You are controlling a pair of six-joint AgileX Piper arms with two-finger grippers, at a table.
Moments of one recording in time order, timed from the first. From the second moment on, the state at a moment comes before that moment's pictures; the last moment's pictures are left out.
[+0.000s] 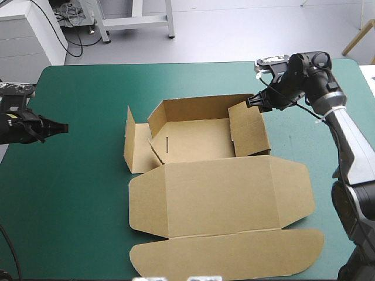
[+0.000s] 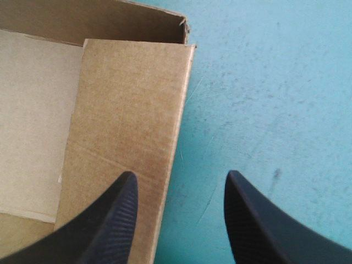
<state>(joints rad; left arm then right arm) 0.26 1.29 -1.29 -0.22 0.98 0.33 0.19 1.82 -1.86 0.06 1.22 -0.11</state>
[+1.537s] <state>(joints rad) 0.33 1.36 -1.30 -0.37 1.06 0.34 0.19 2.00 -1.79 0.15 1.20 -0.11</state>
